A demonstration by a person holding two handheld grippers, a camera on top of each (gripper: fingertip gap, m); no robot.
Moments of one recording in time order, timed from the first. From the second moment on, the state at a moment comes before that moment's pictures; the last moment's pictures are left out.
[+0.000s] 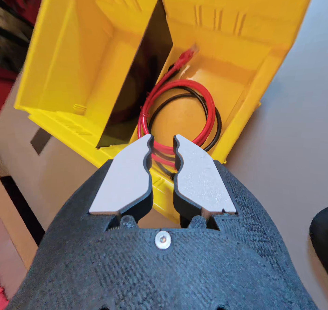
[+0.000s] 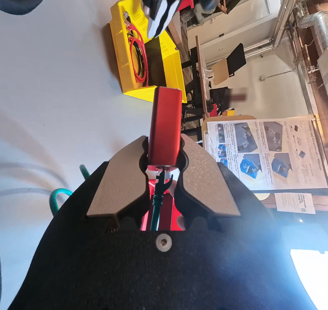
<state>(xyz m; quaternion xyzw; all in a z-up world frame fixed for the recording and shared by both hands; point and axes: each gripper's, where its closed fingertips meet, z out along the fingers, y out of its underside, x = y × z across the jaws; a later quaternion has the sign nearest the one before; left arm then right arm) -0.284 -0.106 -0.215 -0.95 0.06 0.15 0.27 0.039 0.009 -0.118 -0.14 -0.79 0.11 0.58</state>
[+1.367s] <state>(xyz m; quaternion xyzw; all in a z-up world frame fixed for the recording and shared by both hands) -0.329 -0.084 -0.263 -0.98 0.05 0.19 0.01 0.040 0.006 -0.109 -0.15 -0.75 0.17 0.62</state>
